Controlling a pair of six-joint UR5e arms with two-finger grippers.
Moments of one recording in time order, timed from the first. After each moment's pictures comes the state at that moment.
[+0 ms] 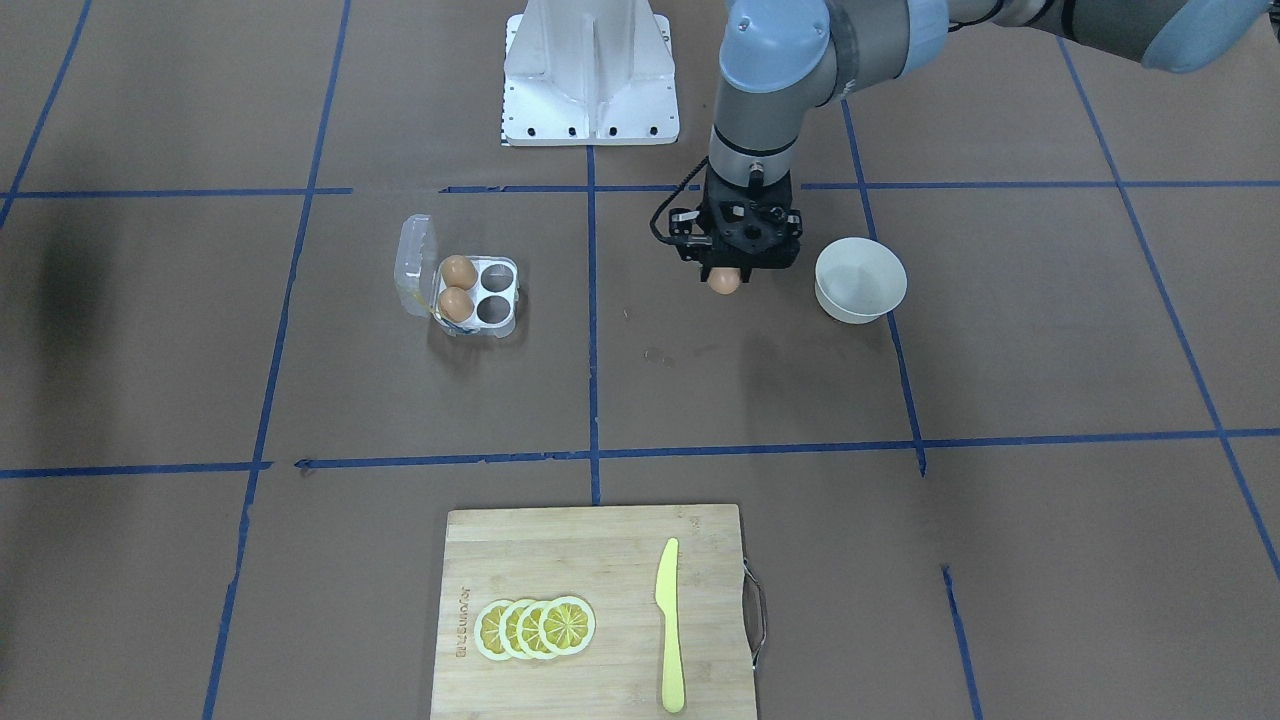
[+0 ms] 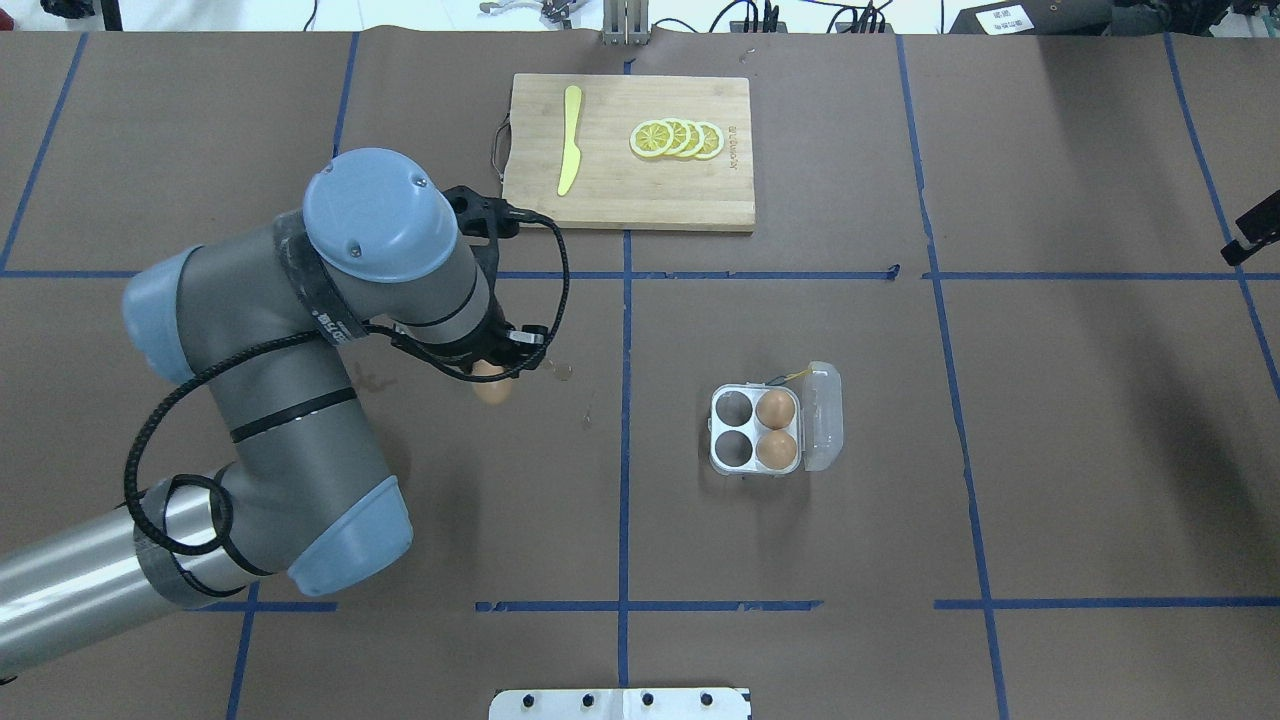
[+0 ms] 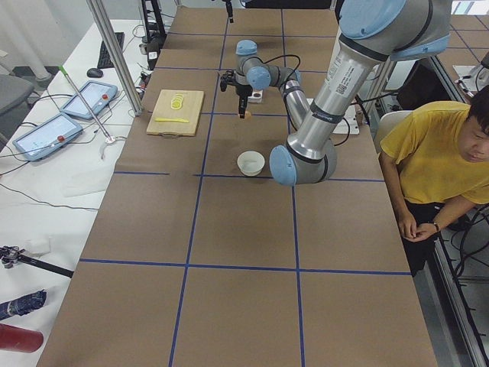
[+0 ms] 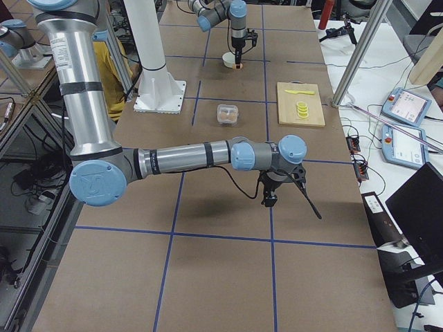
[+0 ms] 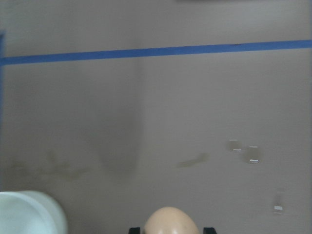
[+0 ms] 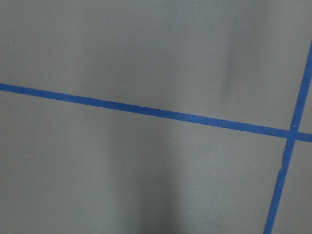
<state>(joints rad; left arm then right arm) -0.57 -2.23 -1.81 -1.47 -1.91 -1.07 1.37 -1.40 1.56 -1.69 2.44 0.02</state>
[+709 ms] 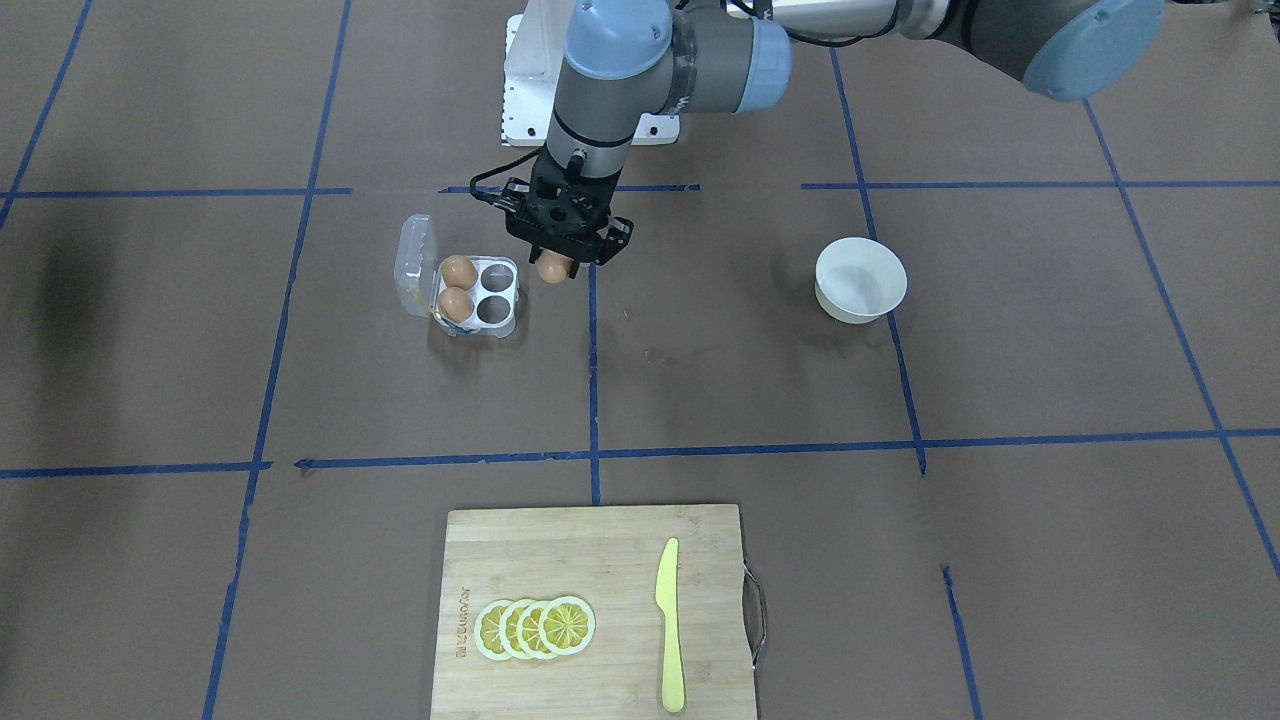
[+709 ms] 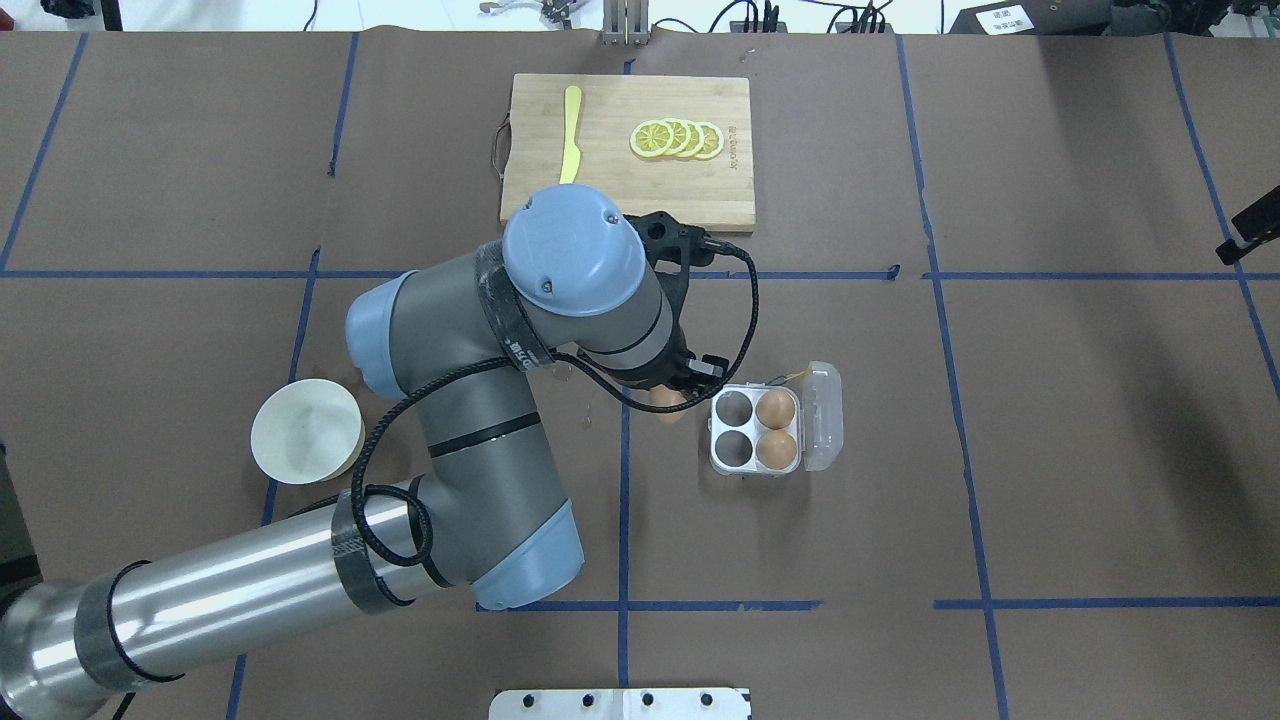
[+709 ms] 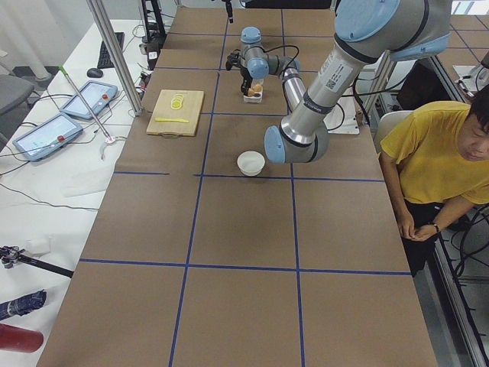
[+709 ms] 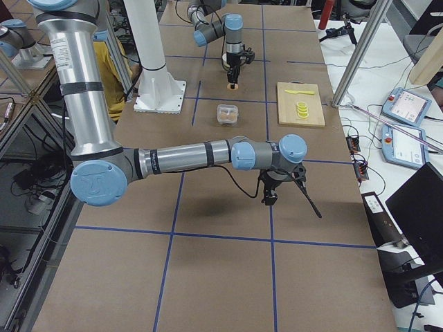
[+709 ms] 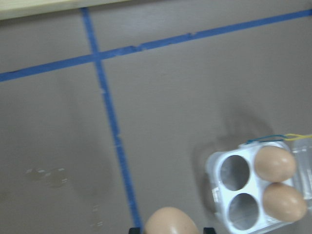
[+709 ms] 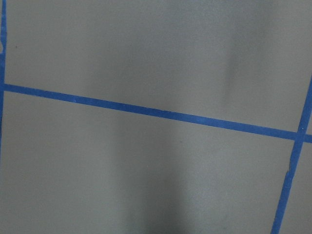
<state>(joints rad) -0.46 -2.47 -1.55 -1.73 -1.91 -1.00 1.37 -1.40 1.56 -1.69 2.46 0.02</state>
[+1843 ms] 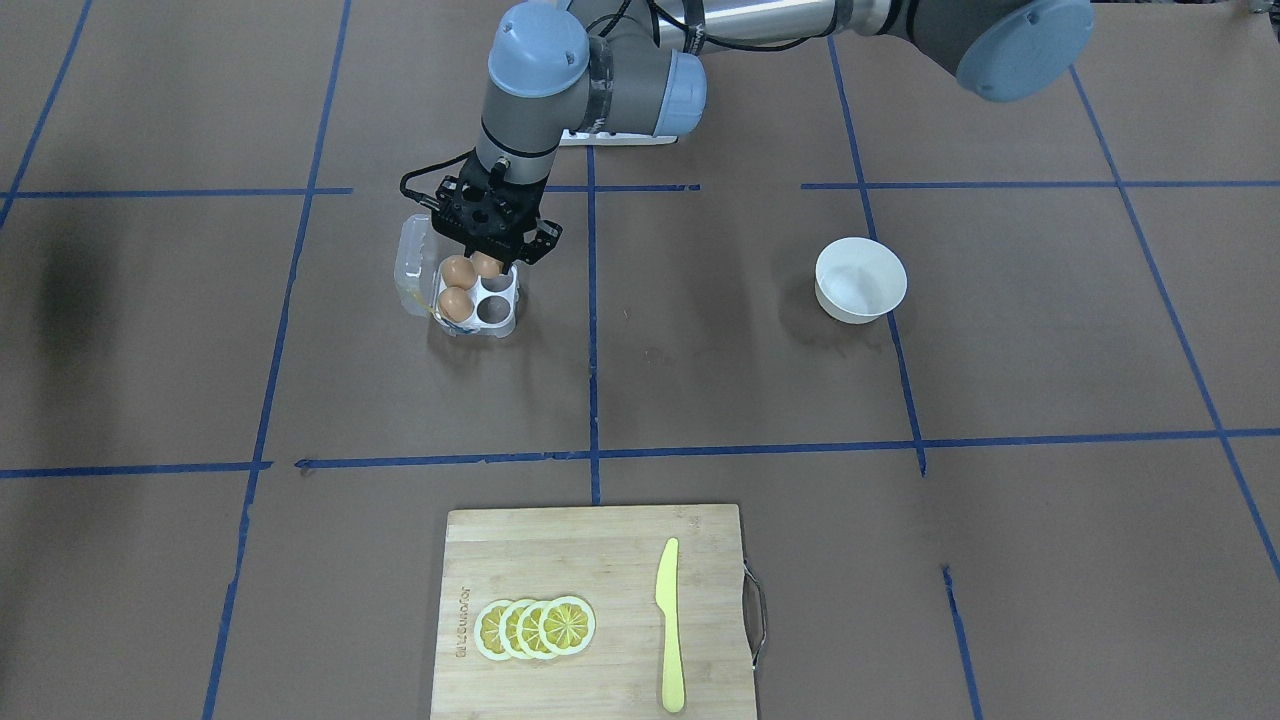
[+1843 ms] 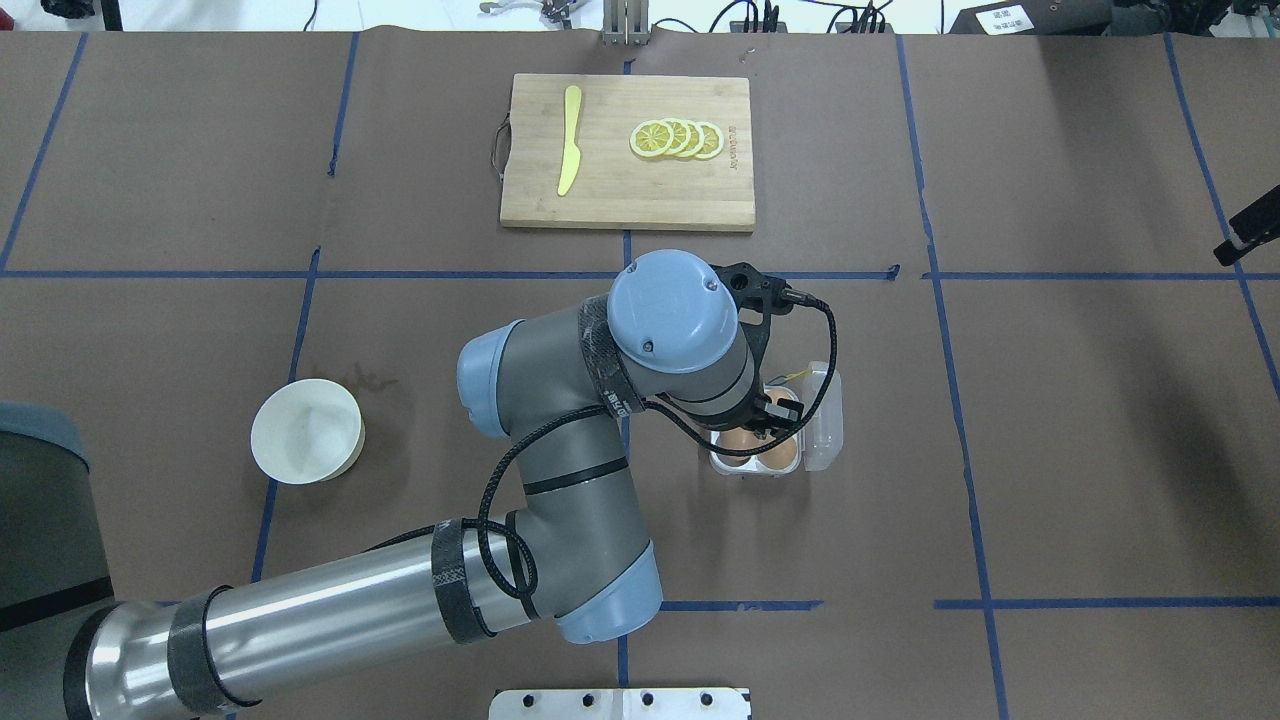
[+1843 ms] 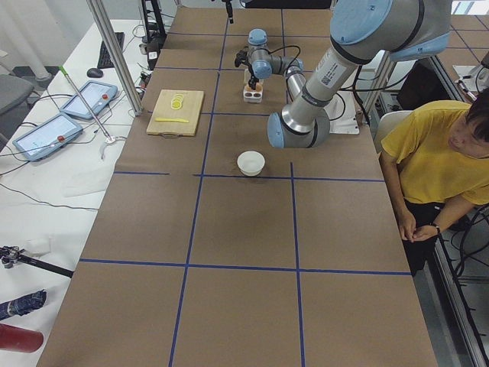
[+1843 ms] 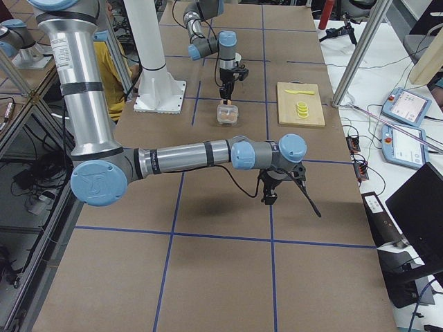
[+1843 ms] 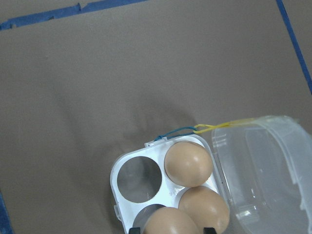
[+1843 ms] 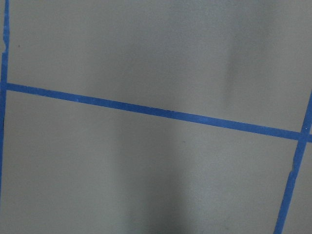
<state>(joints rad) -0.40 -2.55 -1.39 -1.84 -1.88 -1.02 1.36 -1.40 1.56 -1.69 2.46 0.02</state>
